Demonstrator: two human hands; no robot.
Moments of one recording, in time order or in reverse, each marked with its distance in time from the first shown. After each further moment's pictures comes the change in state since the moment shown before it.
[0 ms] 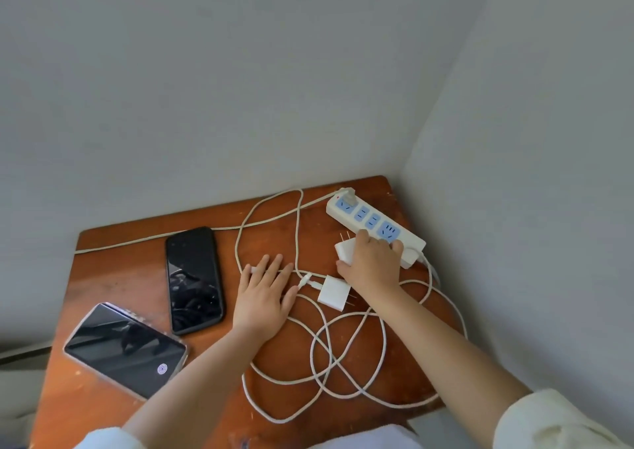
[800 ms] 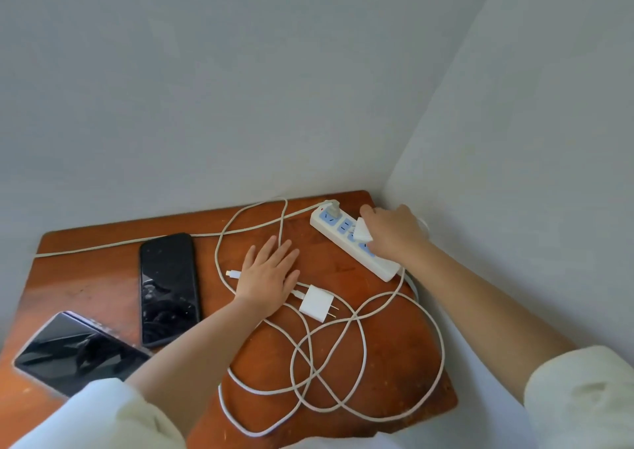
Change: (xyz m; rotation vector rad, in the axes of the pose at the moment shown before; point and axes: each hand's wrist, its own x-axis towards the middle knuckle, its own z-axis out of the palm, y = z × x) left_hand 0.047 0.025 -0.015 0.047 -0.041 0.126; right_hand 0.053 0.049 -0.067 -0.337 -0.150 -0.342
